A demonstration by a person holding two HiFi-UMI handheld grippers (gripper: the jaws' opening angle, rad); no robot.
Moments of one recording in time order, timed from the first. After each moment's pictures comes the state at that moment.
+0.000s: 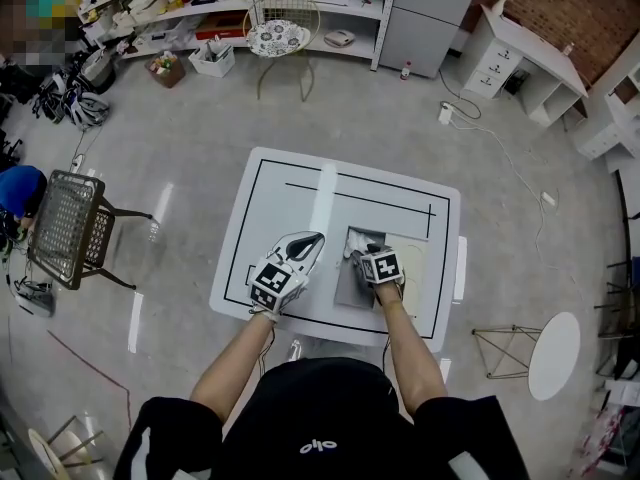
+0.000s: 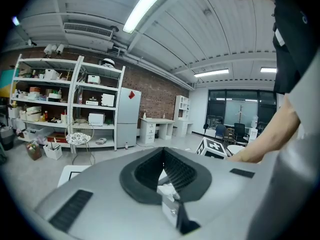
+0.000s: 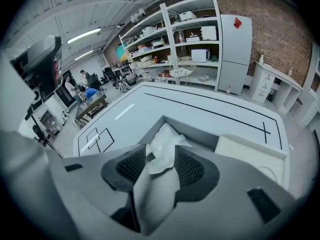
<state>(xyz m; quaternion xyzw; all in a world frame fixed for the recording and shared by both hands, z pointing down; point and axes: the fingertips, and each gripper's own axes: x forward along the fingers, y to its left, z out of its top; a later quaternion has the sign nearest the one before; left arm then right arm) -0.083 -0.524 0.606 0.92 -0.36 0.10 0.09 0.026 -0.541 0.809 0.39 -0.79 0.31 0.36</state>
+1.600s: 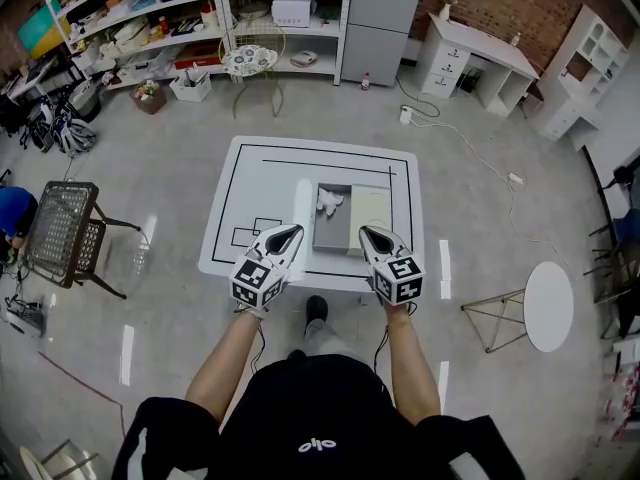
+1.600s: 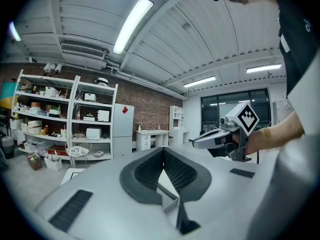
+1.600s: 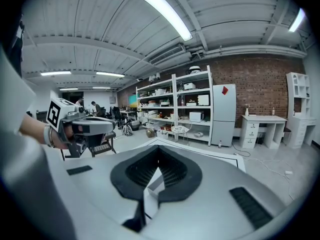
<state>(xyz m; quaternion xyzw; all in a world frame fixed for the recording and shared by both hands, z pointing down) -0.064 -0.312 0.543 0.93 -0.36 0.05 0.03 0.069 -0.315 0.563 0.47 -0.87 0.10 0.13</state>
